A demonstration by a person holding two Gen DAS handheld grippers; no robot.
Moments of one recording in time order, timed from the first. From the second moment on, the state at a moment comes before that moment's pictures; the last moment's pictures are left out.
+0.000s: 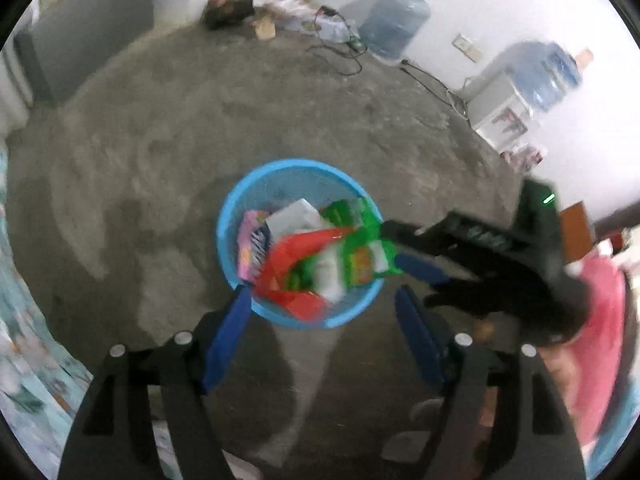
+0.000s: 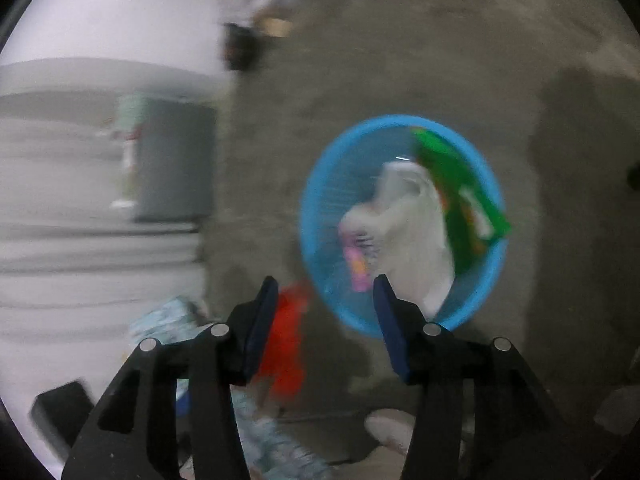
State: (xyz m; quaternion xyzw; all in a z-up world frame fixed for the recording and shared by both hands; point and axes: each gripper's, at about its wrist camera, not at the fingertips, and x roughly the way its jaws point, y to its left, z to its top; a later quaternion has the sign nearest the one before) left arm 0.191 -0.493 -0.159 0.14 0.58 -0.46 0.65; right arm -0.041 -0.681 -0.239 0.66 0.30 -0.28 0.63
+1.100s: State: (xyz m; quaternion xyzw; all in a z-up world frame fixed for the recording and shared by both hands) left arm 0.174 -0.080 0.035 0.02 0.40 -0.35 0.85; right arm 0.059 -0.529 -0.043 0.45 0.33 -0.04 0.83
